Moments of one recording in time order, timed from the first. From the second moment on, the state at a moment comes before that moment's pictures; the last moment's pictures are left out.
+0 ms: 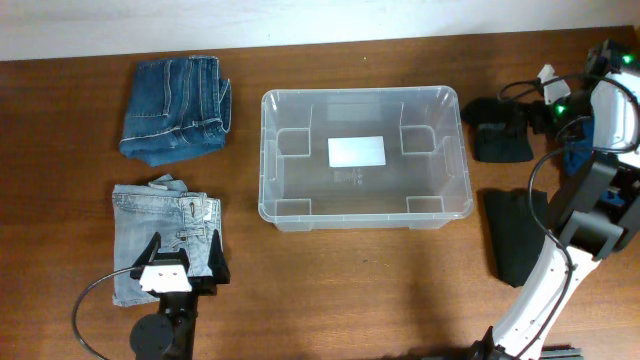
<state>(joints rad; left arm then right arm) -0.03 0.01 0.01 -0.08 0.00 -0.04 -0.47 2.38 2.17 -1.28 -0.28 -0.46</state>
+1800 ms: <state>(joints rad) -0.03 0.01 0.01 -0.08 0.00 -0.04 -0.47 2.50 2.18 -1.24 -0.43 -0.40</state>
